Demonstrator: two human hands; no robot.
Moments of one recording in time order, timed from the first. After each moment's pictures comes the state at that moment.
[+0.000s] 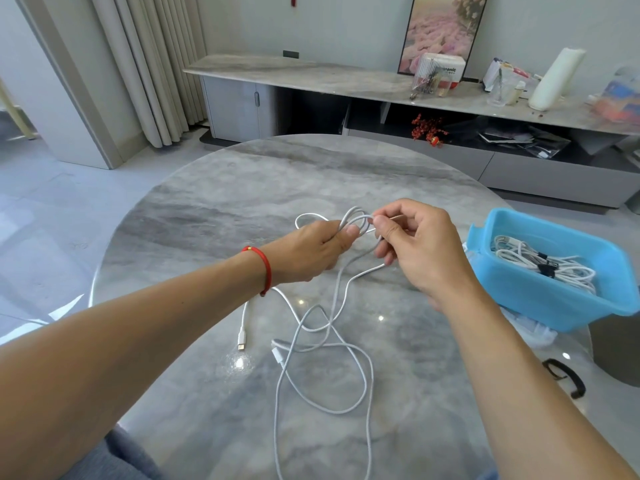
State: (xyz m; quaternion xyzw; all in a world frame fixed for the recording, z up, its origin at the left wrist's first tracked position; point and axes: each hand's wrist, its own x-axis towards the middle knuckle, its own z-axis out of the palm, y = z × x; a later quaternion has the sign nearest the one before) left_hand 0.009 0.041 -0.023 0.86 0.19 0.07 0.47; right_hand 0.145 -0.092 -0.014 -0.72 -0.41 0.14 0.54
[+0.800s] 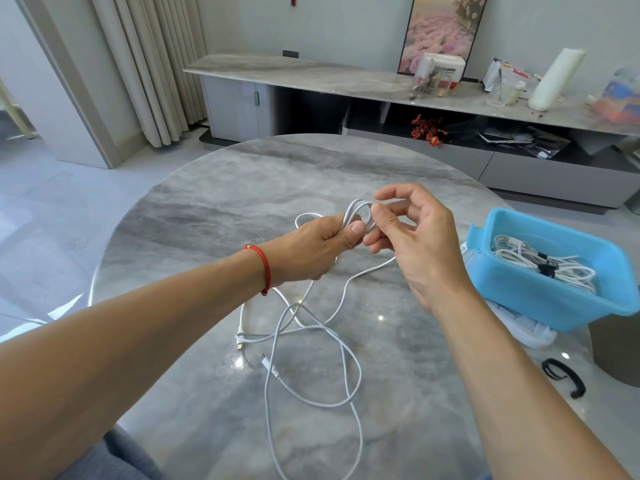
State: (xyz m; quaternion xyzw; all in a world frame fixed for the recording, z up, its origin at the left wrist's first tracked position) left_hand 0.008 0.033 -0.014 0.83 0.12 0.11 0.53; right_hand 0.136 -0.087 -0.013 -0.61 -0.39 0.19 0.66
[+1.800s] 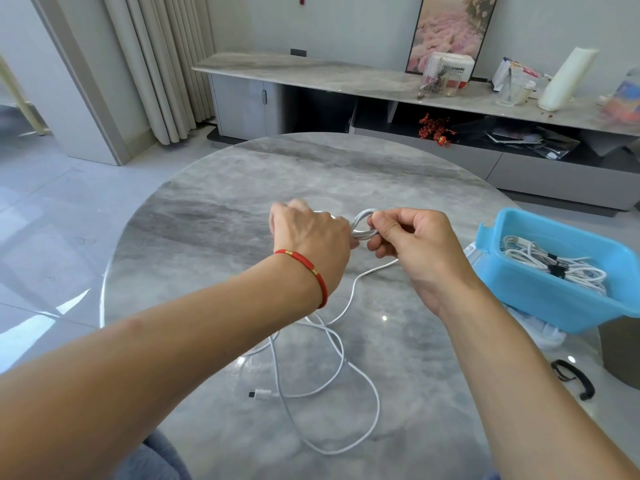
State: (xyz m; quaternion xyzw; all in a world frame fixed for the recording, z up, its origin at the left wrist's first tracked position) left_hand 0.005 0.007 0.012 0.93 0.32 -0.01 -0.16; right_hand 0.125 -0.086 -0.012 -0.68 -0.33 0.26 0.60
